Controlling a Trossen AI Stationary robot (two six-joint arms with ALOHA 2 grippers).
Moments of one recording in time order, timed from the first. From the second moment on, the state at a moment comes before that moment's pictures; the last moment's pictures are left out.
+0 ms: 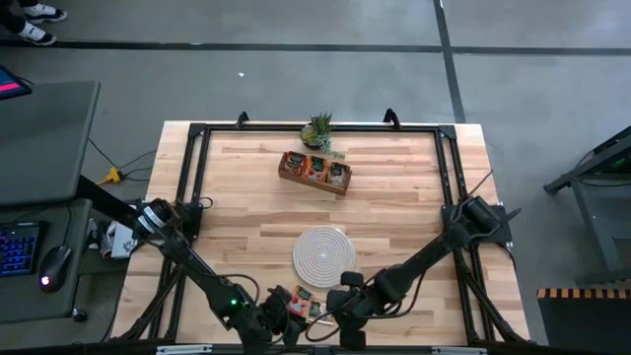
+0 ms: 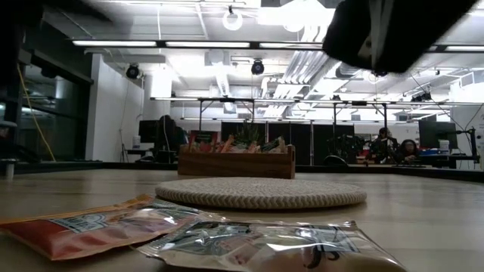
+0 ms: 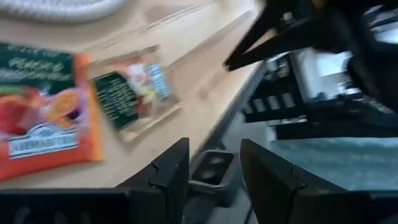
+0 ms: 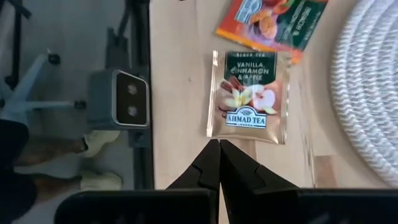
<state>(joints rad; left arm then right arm) -0.82 1.94 1.22 0.07 -0.61 -1.60 0.63 2.02 1.51 -0.49 0.07 0.74</state>
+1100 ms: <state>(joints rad) -0.81 1.95 1.22 -0.06 -0.50 -1.77 0.57 2.10 1.36 -0.24 -0.02 0.63</state>
